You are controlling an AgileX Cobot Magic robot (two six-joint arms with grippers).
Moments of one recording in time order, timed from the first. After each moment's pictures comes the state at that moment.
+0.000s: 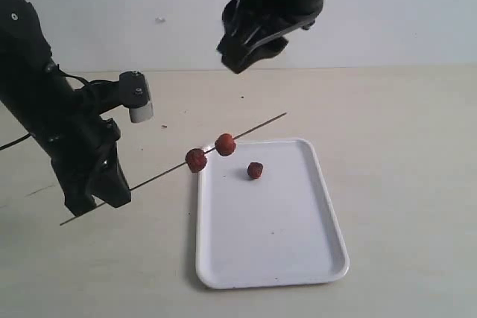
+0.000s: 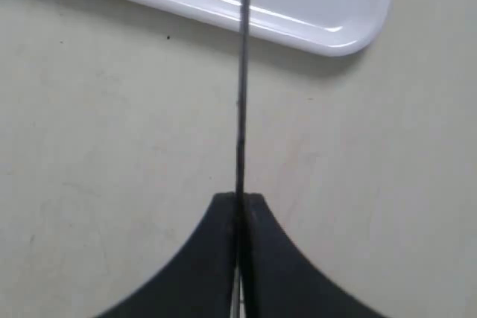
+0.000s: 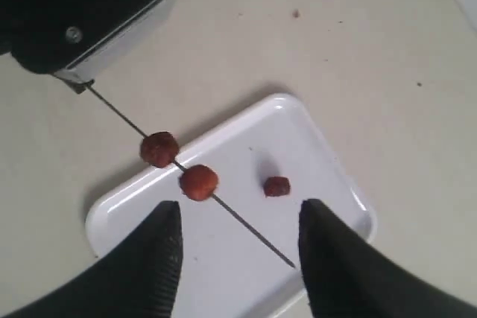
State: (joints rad) left arm -0.38 1.76 -1.16 -0.38 1.01 1.13; right arm 0.50 1.64 -1.61 0.12 1.08 -0.43
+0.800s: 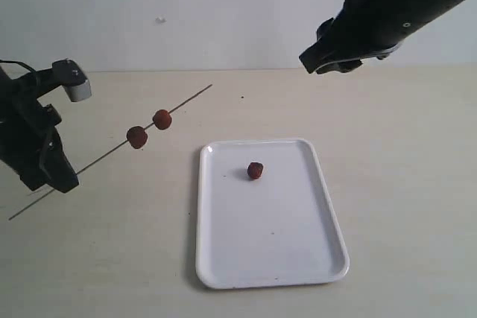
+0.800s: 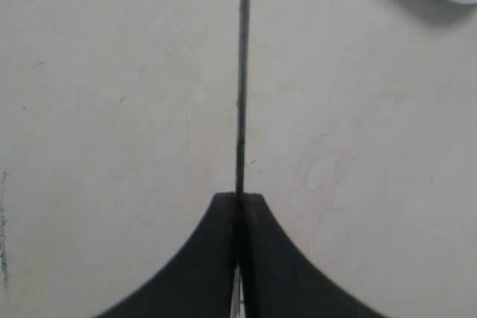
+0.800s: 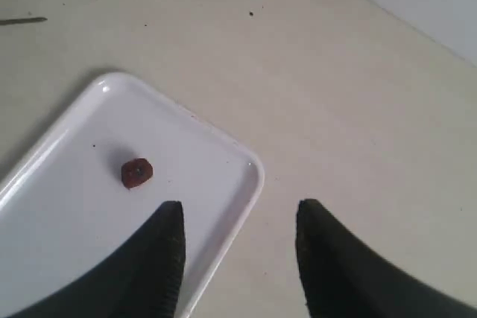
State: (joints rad) left arm -0.16 1.76 -1.16 -0.36 1.04 1.07; right arm 0.27 1.57 -1.26 0.03 0.68 -0.24
